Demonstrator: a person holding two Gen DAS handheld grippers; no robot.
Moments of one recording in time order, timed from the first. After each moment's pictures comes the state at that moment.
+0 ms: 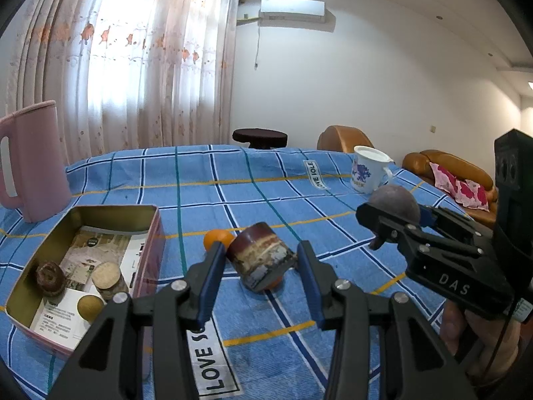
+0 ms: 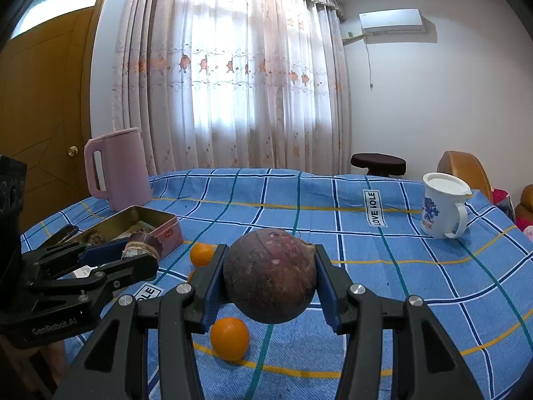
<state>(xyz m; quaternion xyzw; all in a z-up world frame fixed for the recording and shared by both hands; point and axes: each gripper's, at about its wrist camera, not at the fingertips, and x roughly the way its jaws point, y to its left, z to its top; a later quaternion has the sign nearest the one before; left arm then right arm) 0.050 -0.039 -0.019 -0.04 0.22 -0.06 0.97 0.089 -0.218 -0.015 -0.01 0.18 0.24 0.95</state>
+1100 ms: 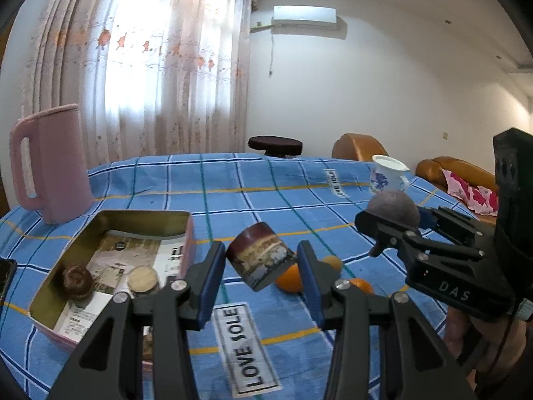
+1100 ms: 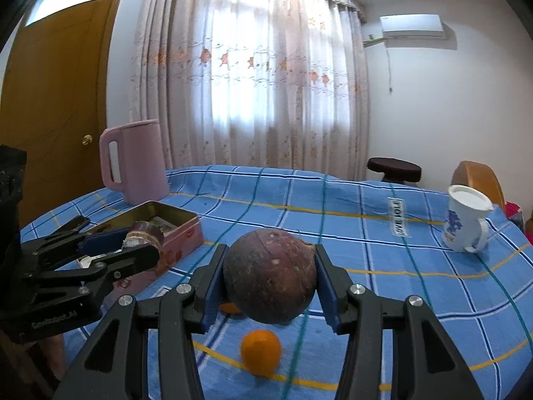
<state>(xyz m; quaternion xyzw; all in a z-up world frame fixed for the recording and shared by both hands) 0.041 -0.012 -0.014 -0.04 0.21 -0.03 0.98 0.091 -0.183 -0.010 -0.04 0.18 0.28 0.94</state>
